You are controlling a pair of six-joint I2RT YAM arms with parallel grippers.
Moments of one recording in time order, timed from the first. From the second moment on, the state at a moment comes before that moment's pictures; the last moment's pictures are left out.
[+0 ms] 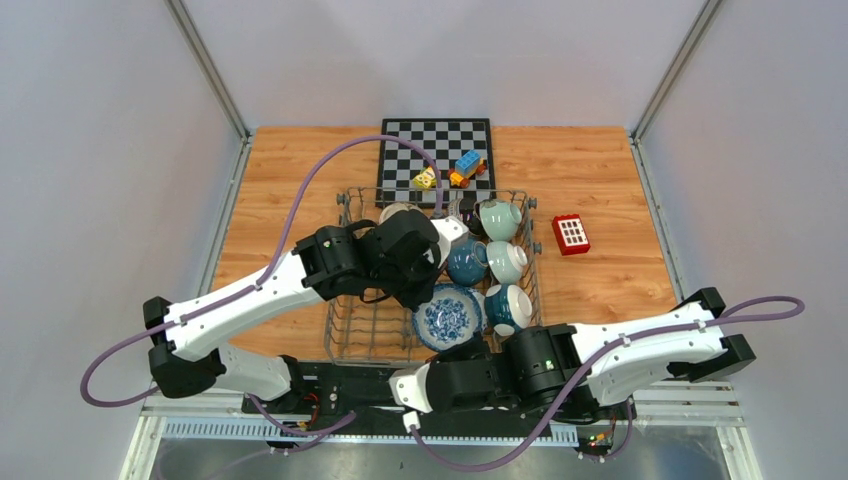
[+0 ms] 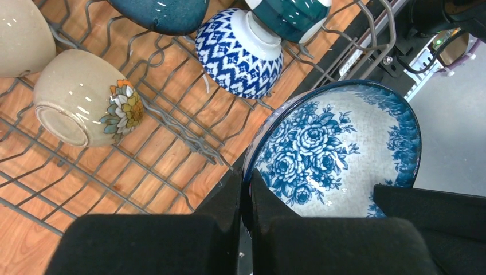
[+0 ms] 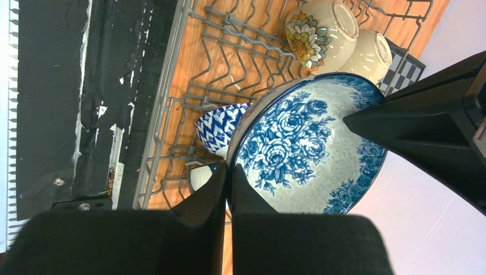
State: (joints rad) left arm -1.13 1.32 1.46 -1.01 -0.04 -0.29; right arm 1.78 1.29 1.39 -1.15 0.49 -0.39
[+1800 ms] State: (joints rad) left arm -0.86 1.06 1.25 -1.05 -0.37 -0.95; right arm 0.96 1.17 1.32 -0.65 0.12 0.69
